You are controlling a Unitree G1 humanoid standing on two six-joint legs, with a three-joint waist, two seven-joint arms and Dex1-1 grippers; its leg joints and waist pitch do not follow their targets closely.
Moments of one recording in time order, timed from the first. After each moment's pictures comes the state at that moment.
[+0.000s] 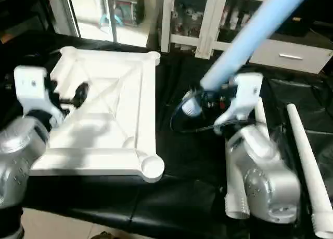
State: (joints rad) left arm -0.23 0.25 0.13 -0.41 -0.22 0.66 0.05; right arm -0.19 -0.20 -0.13 -0.38 0.41 0.60 0.20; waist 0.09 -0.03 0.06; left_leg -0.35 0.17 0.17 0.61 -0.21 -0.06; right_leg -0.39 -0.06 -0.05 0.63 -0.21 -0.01
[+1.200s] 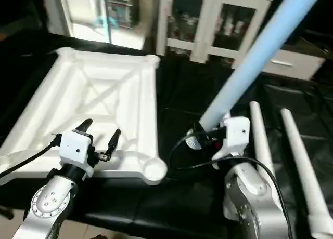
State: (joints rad) left arm 0.10 0.23 -0.17 -0.22 0.01 0.04 -0.09; right arm 0.04 -0.19 -0.05 -0.34 0.30 0.37 0.26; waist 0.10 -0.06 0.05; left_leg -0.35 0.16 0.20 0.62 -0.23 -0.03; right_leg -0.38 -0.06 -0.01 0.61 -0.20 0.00
